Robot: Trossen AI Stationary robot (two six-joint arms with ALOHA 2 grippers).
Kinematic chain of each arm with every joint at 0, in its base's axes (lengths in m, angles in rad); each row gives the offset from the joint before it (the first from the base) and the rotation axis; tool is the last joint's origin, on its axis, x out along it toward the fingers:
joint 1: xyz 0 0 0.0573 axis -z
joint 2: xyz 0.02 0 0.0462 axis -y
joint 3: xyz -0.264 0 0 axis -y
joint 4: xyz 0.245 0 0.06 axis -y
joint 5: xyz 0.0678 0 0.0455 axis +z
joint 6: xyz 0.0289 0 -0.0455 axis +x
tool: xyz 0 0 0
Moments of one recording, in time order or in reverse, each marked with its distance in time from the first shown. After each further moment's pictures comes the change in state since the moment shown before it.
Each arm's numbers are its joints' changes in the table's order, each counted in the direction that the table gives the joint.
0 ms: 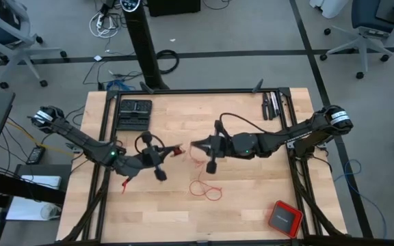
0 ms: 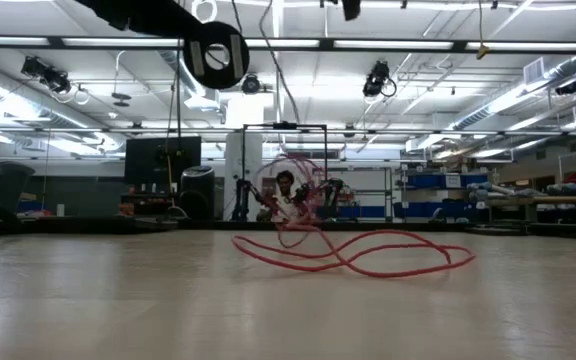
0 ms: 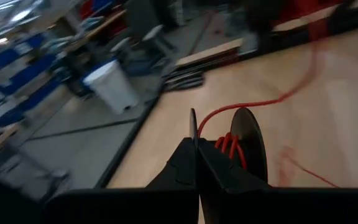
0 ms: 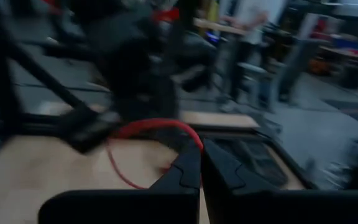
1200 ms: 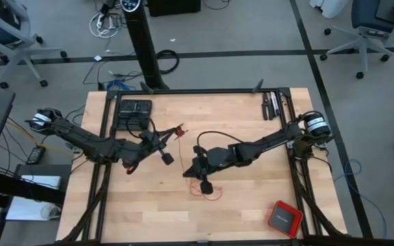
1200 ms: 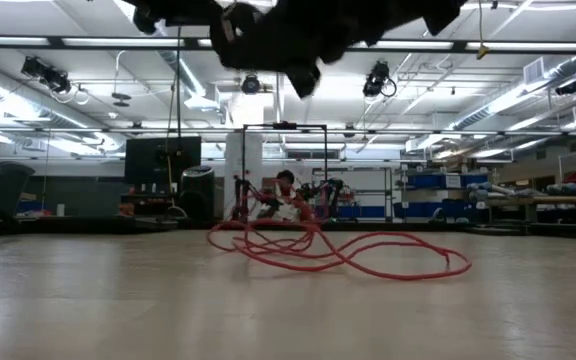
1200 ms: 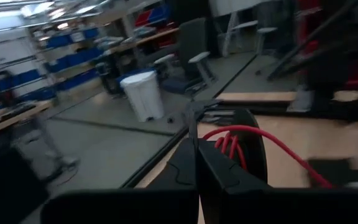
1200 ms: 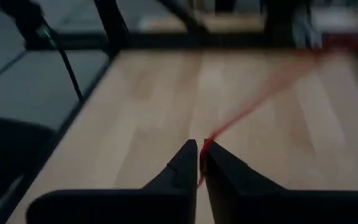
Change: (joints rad) left arm -0.135 -0.002 0.000 0.297 0.006 0.009; right arm 0.003 -0.273 0.103 -0.174 0.409 0.236
